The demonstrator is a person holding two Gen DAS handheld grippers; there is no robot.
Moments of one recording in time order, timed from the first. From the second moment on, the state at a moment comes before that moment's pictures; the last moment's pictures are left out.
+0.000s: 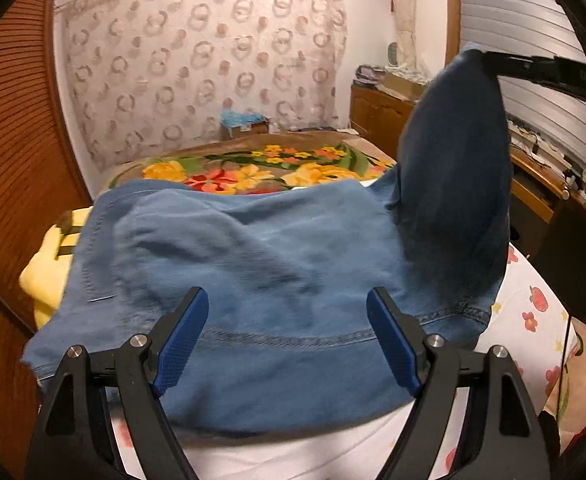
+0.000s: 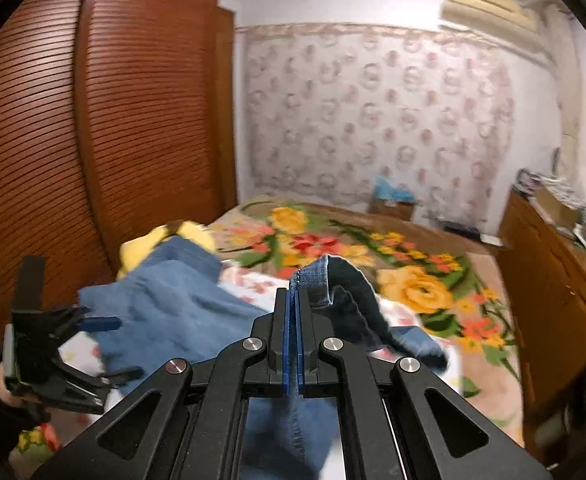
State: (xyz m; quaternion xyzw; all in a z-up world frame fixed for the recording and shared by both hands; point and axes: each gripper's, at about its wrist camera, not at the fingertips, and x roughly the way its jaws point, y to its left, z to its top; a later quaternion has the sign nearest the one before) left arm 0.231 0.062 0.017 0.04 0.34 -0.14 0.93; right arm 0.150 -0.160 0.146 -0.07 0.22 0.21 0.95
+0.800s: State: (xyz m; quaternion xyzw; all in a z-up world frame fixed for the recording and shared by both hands) left arm 0.267 0.008 -0.030 0.07 0.38 -0.17 0.91; right arm 0.258 -0.165 0.049 -0.04 0.38 0.21 0.90
